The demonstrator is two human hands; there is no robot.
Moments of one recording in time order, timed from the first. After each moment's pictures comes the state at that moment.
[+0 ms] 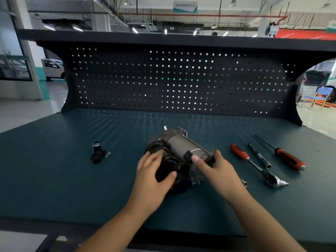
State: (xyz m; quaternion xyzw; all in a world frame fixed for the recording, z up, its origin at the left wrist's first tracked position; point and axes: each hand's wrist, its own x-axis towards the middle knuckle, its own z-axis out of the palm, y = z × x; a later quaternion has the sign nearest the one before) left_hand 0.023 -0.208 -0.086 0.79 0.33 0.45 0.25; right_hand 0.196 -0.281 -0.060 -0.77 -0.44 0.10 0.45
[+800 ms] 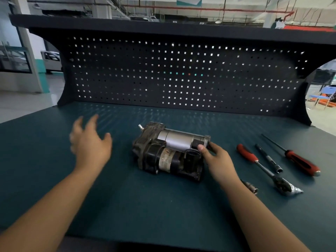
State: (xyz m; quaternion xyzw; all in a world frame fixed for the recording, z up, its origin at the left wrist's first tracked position) left_hand -0.031 -0.096 -0.042 0.65 0.57 0.50 0.09; right_hand 0.231 -0.218 -0.080 -0.71 -0.43 0.12 0.54
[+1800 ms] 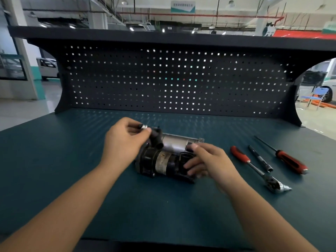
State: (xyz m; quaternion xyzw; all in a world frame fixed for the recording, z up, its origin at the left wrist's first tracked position) left_hand 0.013 -0.156 -0.003 0.68 0.39 0.55 0.30; right_hand 0.195 -0.263 -0.034 -0.60 -0.43 0.33 0.59
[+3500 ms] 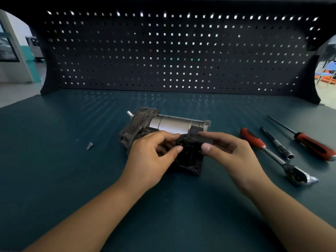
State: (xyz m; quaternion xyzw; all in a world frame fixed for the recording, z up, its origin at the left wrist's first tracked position) left_hand 0.059 -0.168 -0.066 0.78 0.25 0.47 0.33; right_hand 0.227 -0.257 -0.066 -0.53 -0.52 0.23 0.63
